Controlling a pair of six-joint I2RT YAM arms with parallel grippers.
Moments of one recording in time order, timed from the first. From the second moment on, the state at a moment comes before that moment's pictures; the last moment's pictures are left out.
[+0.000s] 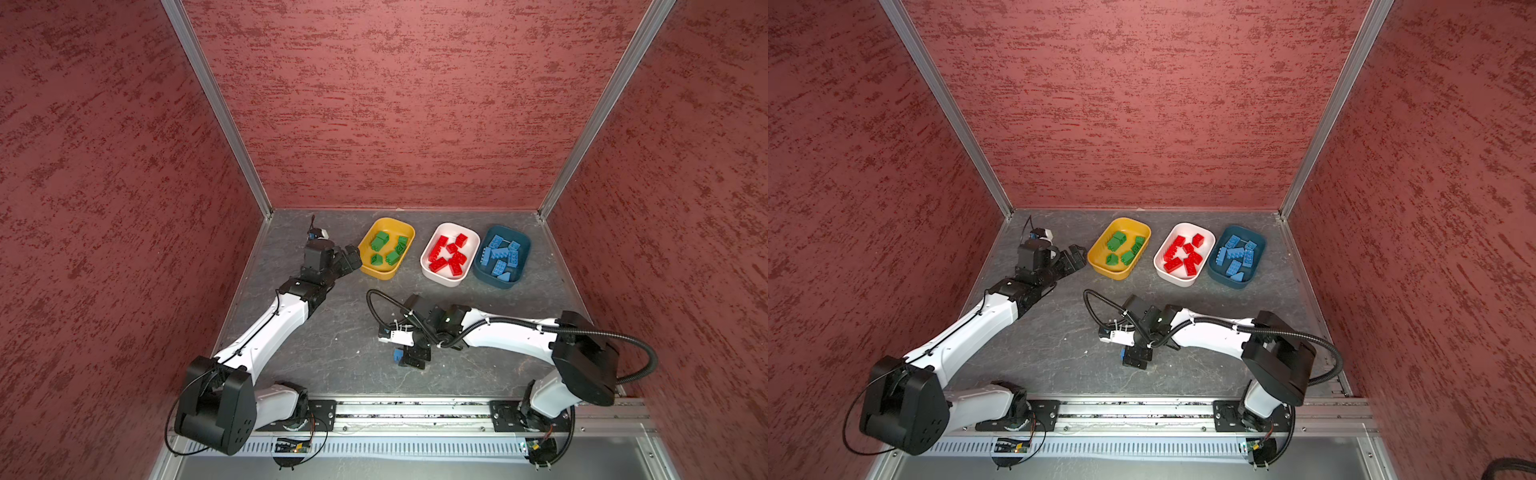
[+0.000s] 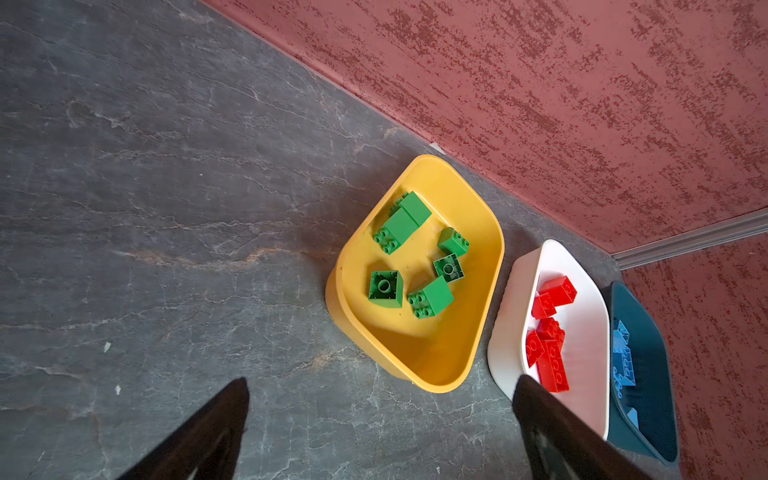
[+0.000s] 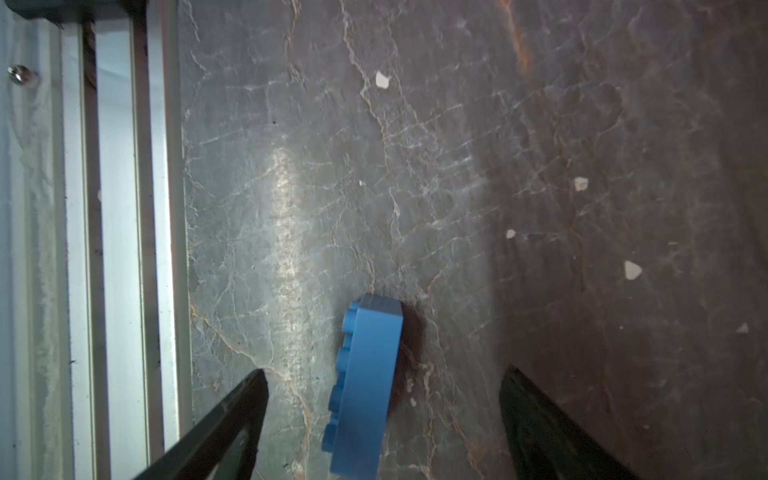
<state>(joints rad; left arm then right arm) -0.28 1.24 0.84 -0.15 -0.05 -0.66 1.02 1.62 0.96 -0.46 -0.25 -0.42</state>
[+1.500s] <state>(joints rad) -0.48 1.43 1.00 -0.10 0.02 -0.49 0.10 1.51 0.88 -0.06 -0.34 0.21</state>
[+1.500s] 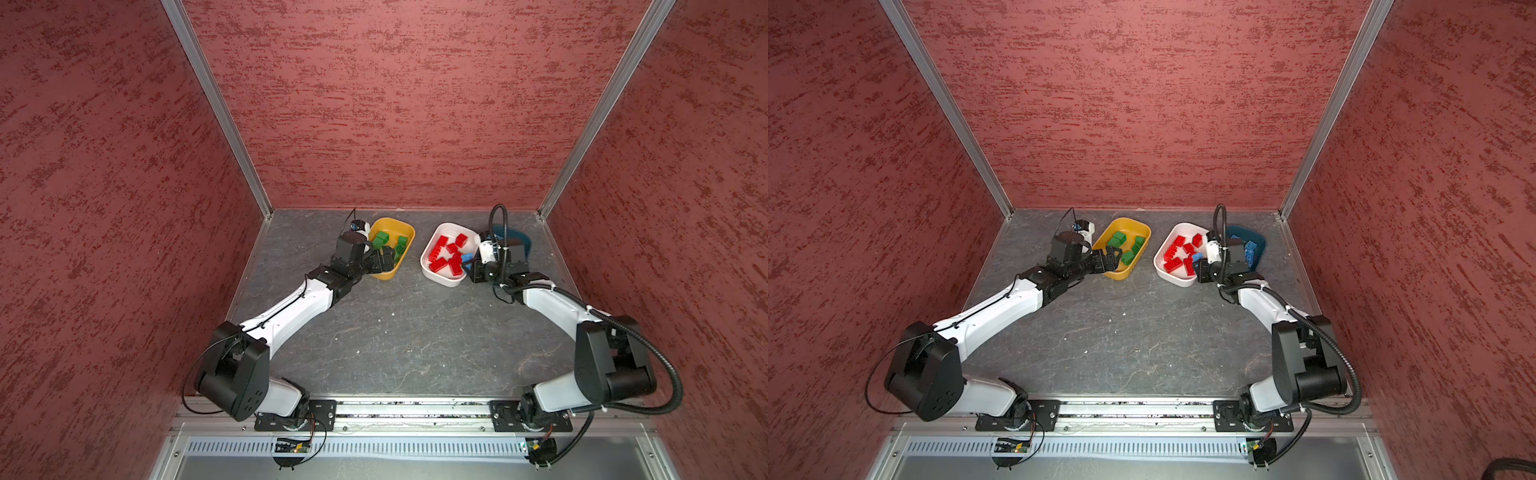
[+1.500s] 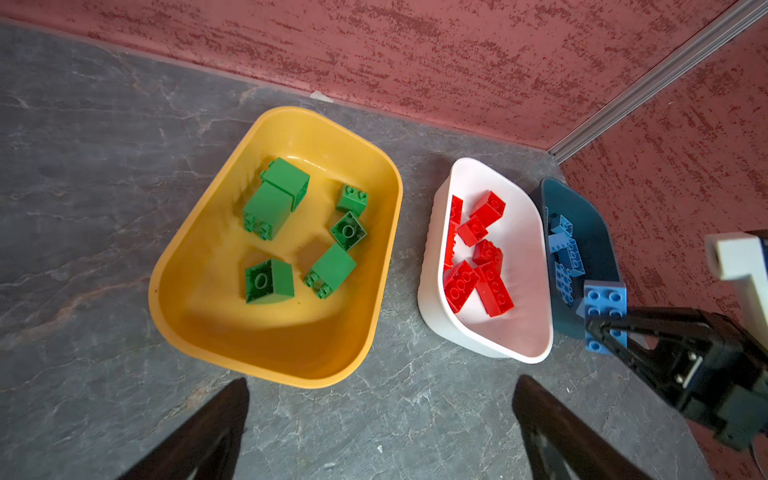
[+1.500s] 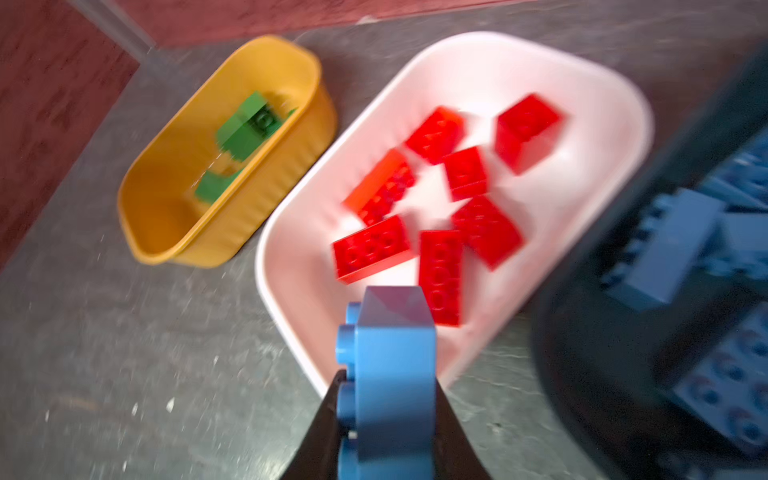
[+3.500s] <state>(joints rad) 0.10 1.31 0.42 0.32 -0.19 -0.30 -0.09 1.47 0.25 0.95 0.19 0.20</state>
